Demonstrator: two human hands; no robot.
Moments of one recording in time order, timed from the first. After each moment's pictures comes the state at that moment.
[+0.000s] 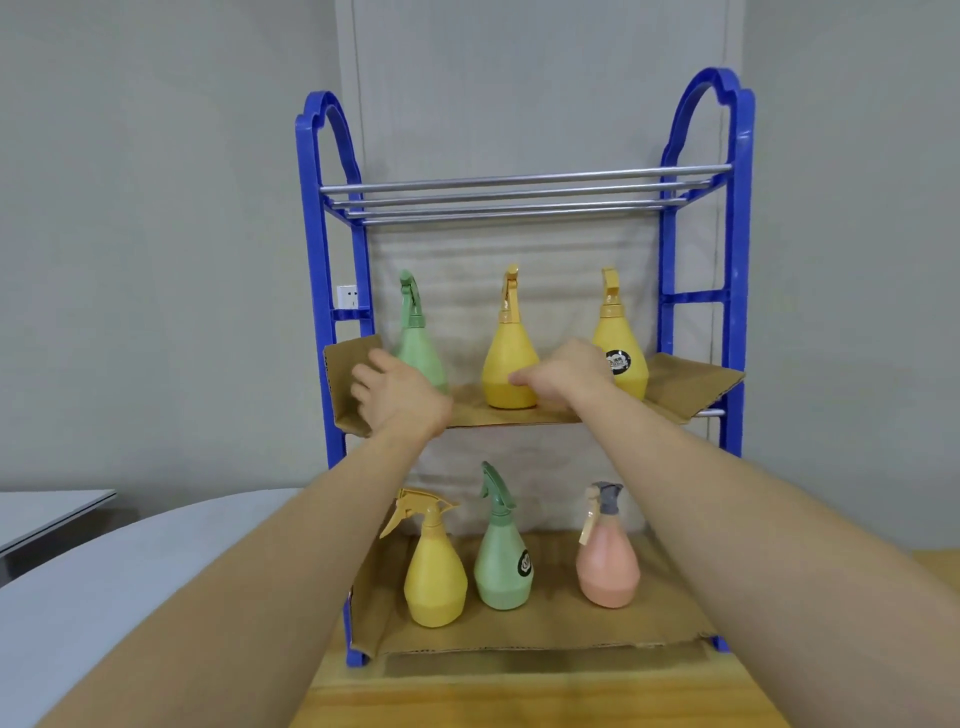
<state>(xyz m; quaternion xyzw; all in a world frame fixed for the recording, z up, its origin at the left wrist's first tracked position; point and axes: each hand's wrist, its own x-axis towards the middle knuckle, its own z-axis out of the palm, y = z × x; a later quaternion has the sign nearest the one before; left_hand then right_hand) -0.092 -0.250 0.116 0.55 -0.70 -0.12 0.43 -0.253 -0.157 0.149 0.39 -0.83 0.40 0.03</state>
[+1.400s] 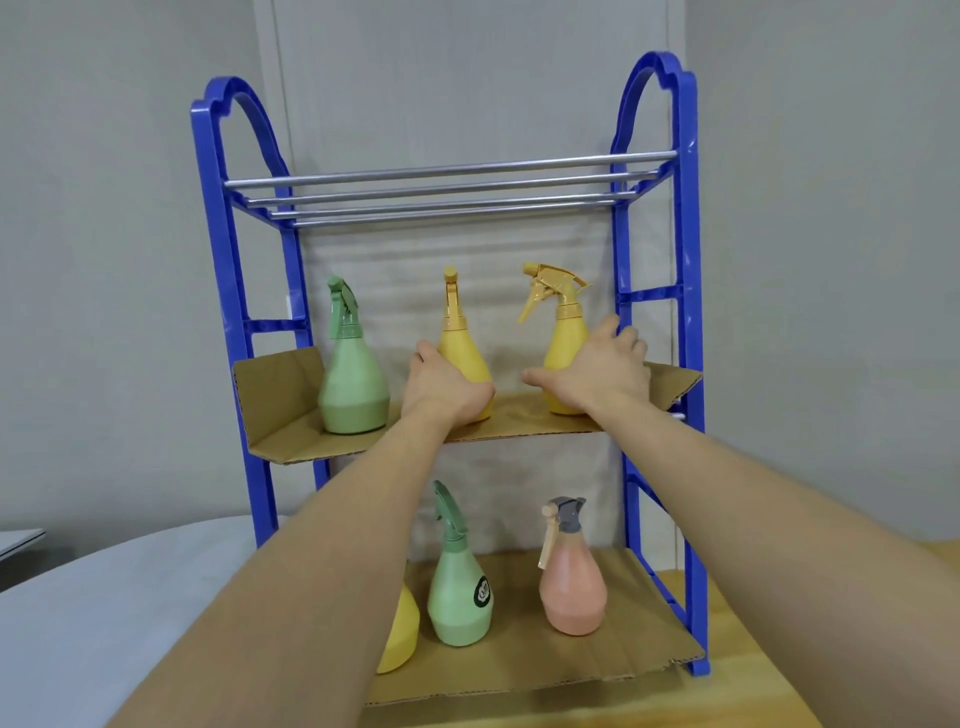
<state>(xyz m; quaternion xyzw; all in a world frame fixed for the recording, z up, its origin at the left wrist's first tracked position) -0.196 -0.248 0.132 0.43 -0.79 -0.19 0.39 -0.347 -0.140 0.132 0.34 -0.83 0.41 0.16</state>
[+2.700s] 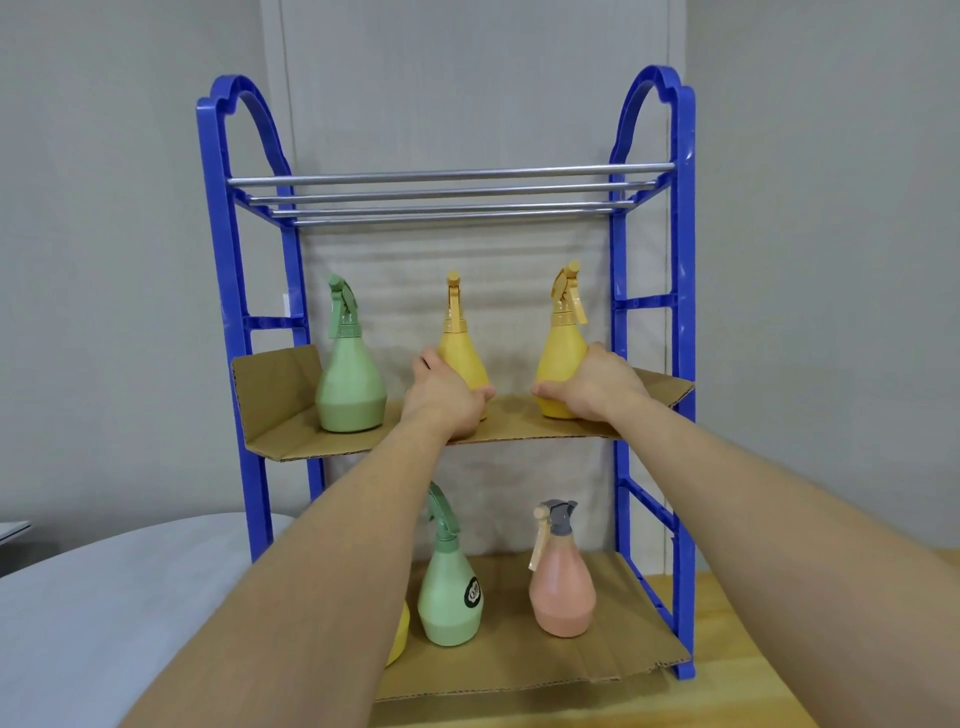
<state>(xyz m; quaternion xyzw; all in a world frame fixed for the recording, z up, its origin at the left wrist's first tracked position) -0.206 -0.259 0.121 0.44 -0.81 -0.15 0.36 -0.369 -0.137 0.133 0.40 -0.84 0.34 0.09</state>
